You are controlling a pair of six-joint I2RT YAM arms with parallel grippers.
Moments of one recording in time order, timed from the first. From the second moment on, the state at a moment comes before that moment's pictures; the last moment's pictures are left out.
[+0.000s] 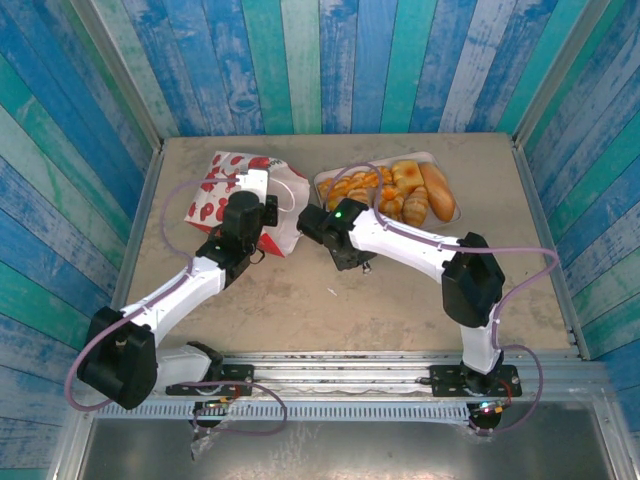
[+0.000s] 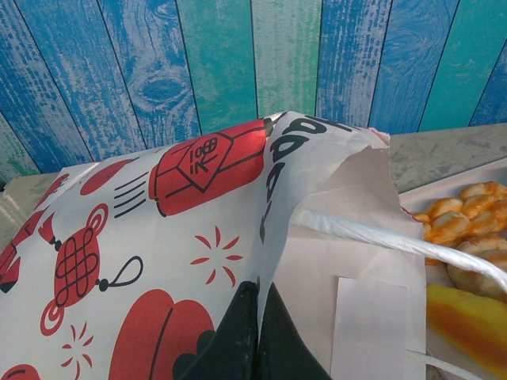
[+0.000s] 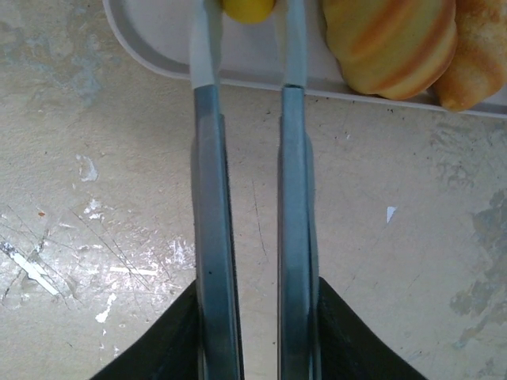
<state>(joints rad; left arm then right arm) -0.47 1.22 0.73 0.22 -0.37 -0.05 0.95 1.95 1.65 -1.29 0.46 0.59</state>
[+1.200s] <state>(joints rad) -0.47 1.22 0.73 0.22 -0.37 -0.06 0.96 1.89 1.64 -1.18 0.33 0.49</state>
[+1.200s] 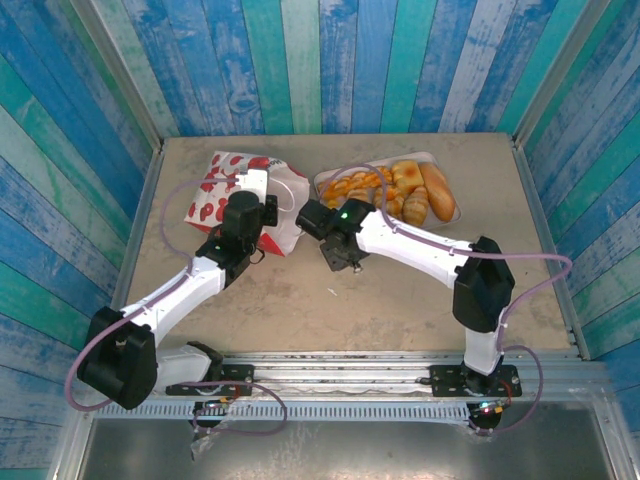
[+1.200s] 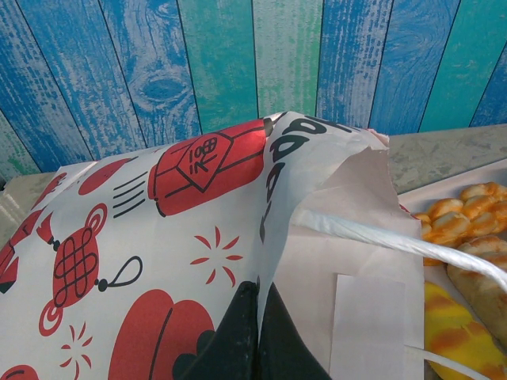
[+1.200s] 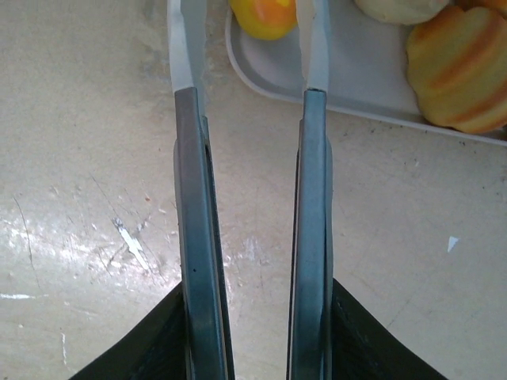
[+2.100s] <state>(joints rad) -0.47 1.20 0.73 0.21 -0.37 -0.06 0.92 1.90 1.65 -1.11 0.28 0.49</state>
